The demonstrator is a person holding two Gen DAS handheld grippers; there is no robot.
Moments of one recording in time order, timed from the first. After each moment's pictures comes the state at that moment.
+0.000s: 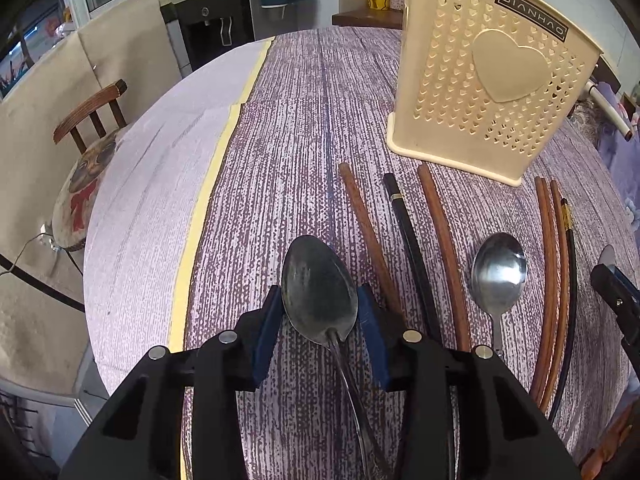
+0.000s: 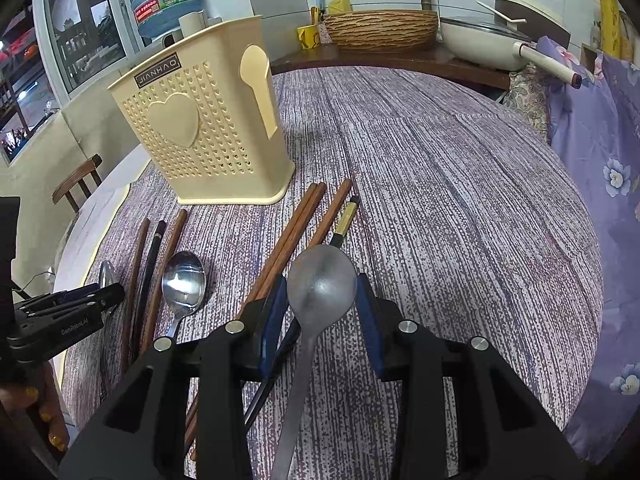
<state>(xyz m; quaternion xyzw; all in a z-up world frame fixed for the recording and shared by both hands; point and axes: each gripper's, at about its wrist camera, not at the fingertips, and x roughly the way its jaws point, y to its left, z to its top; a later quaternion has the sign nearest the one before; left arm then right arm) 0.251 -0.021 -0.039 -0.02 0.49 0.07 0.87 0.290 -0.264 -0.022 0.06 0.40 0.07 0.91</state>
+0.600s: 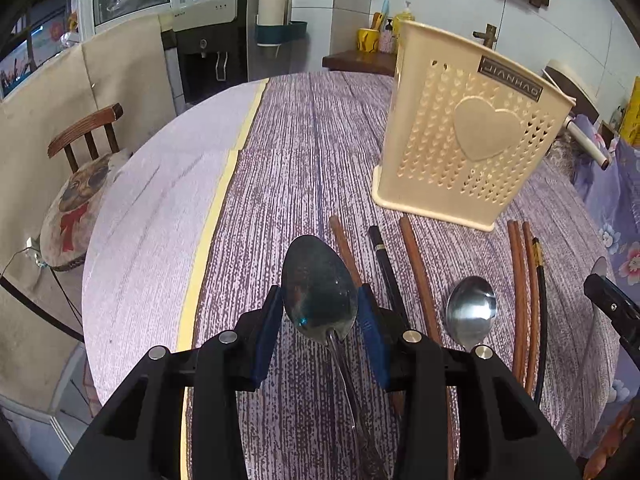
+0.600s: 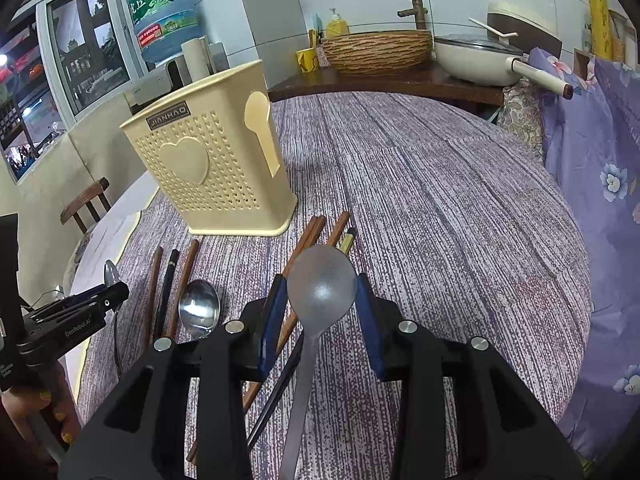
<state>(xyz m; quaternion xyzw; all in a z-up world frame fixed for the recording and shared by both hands) 0.244 -0.015 -0.016 -0.05 0.42 0.04 0.91 0.281 -0.274 0.003 0.08 0.37 0.07 0.92</state>
